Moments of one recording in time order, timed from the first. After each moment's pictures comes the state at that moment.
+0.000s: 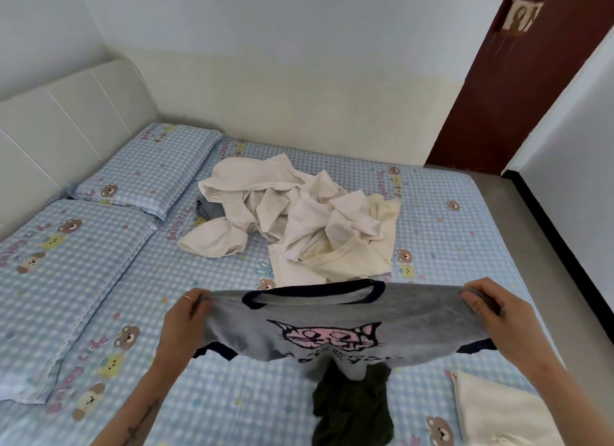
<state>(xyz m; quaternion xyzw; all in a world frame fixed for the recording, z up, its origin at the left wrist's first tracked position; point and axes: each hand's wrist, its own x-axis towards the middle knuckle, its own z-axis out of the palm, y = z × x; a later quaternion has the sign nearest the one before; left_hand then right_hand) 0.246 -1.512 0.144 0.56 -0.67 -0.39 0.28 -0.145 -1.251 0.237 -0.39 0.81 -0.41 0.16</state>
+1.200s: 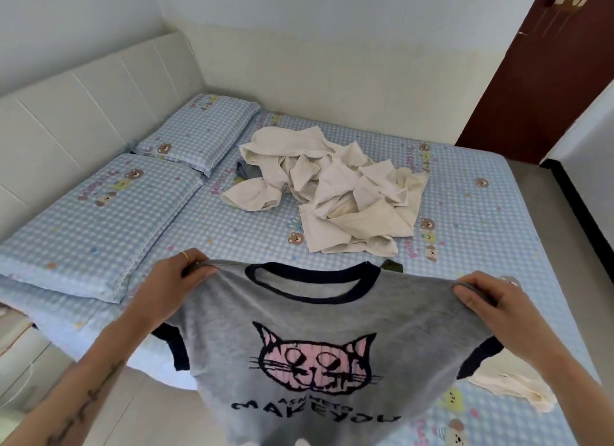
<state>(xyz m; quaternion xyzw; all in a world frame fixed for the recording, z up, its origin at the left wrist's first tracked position) 0.386 -1.405 0.199 0.50 -0.79 -0.30 0.22 -0.029 -1.155 0.239 -0.48 0.78 -0.33 0.22</state>
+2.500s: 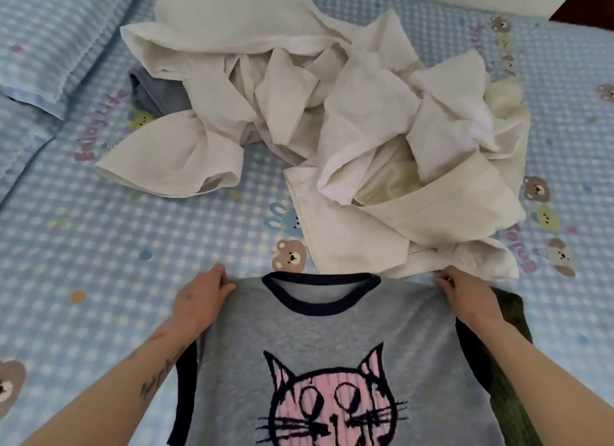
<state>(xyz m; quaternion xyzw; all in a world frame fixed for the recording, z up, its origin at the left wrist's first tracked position) 0.191 -1.786 -0.289 0.51 -0.80 -0.29 -0.09 -0.196 -1.539 -0.257 -0.35 0.92 0.00 0.19</state>
